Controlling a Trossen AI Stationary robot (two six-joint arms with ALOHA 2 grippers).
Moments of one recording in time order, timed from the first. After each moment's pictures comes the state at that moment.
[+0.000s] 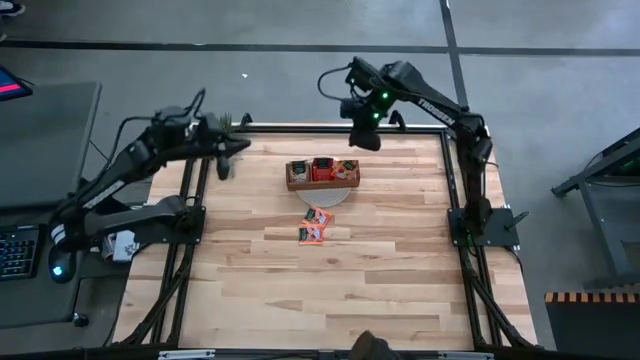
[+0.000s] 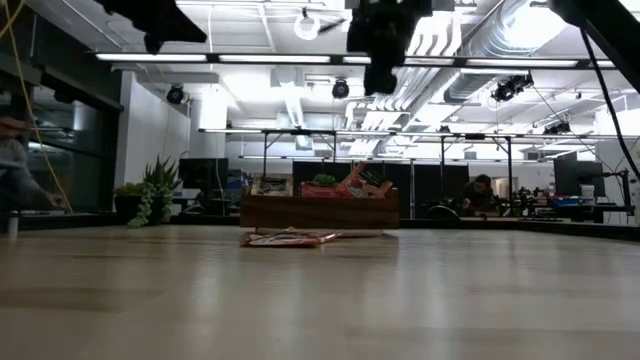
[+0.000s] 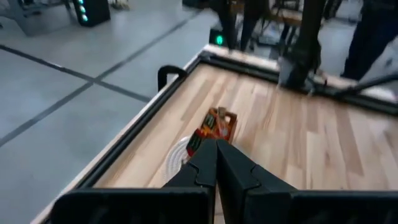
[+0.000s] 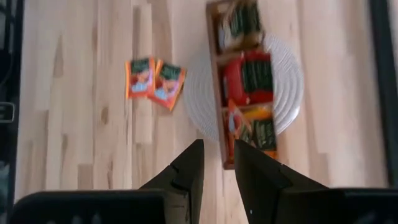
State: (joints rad) left arm 0.67 0.72 0.91 -0.52 0.31 0.04; right arm -0.61 2.01 2.22 -1.48 -0.47 -0.44
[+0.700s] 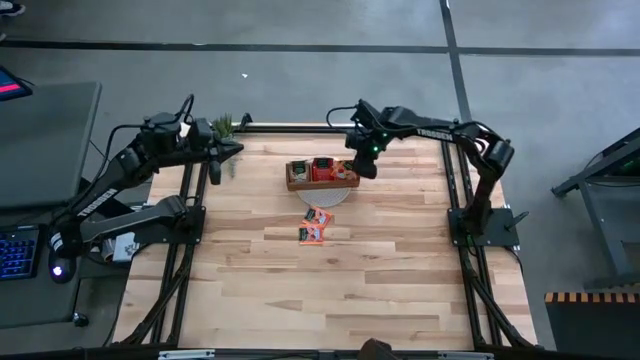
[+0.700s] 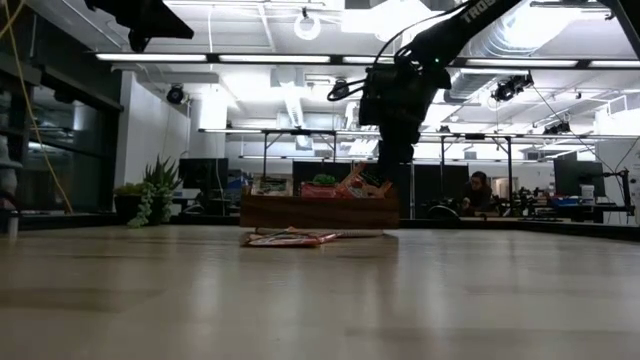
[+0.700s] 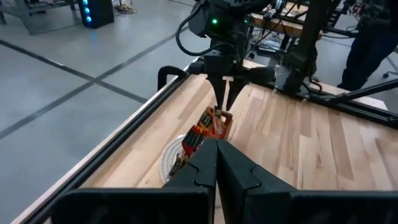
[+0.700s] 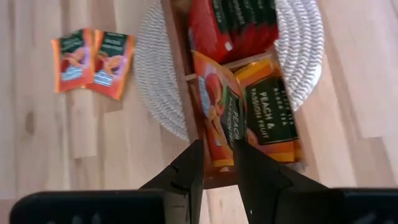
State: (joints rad) left arm 0.67 0.61 0.87 -0.56 0.30 -0.01; right arm -0.62 1.82 1.37 -0.76 -0.45 -0.31
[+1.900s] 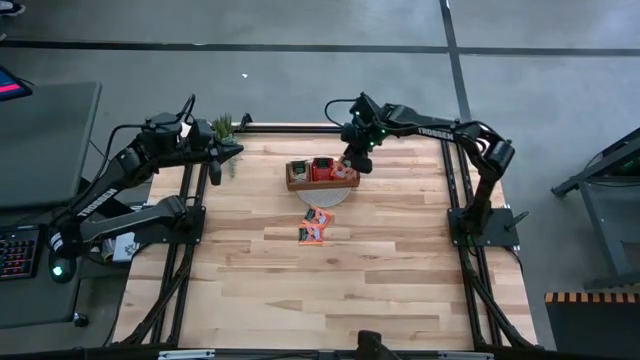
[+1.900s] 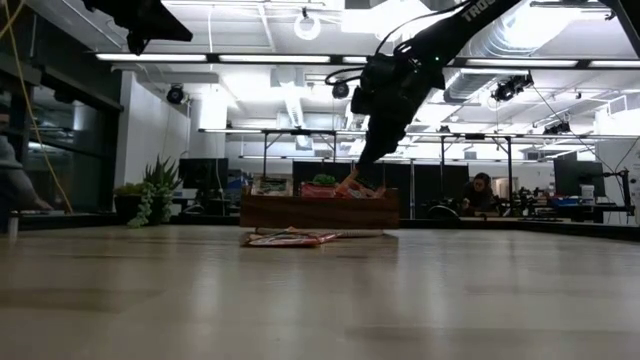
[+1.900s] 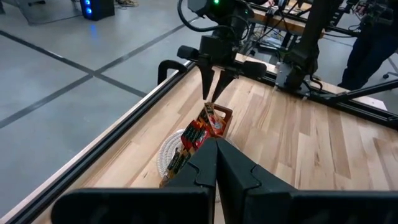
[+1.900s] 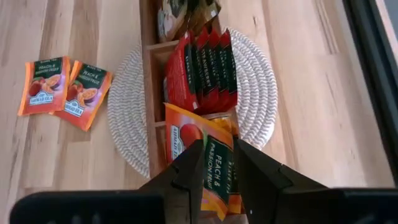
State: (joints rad) left arm 0.67 0.61 0.87 -0.58 0.29 -0.03; right arm -0.62 1.82 1.38 -0.60 -0.41 -0.40
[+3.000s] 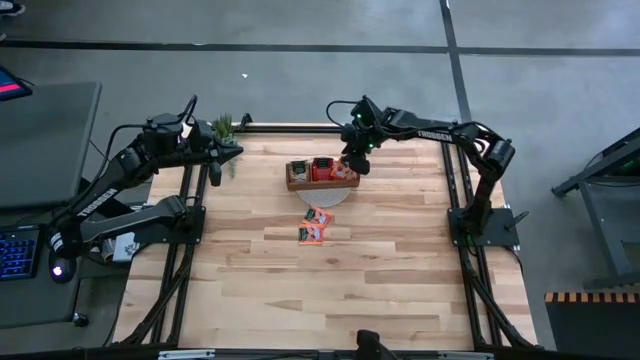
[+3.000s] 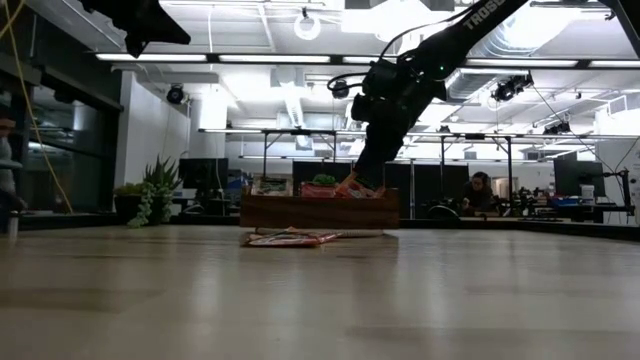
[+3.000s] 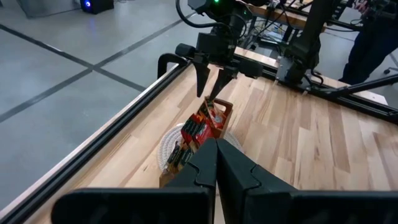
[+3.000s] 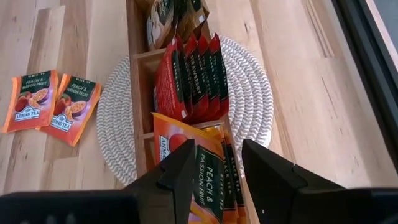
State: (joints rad) left arm 0.67 0.61 0.87 -0.60 0.29 -0.03; right arm -0.63 1.82 1.30 -0.46 -0.42 -0.35
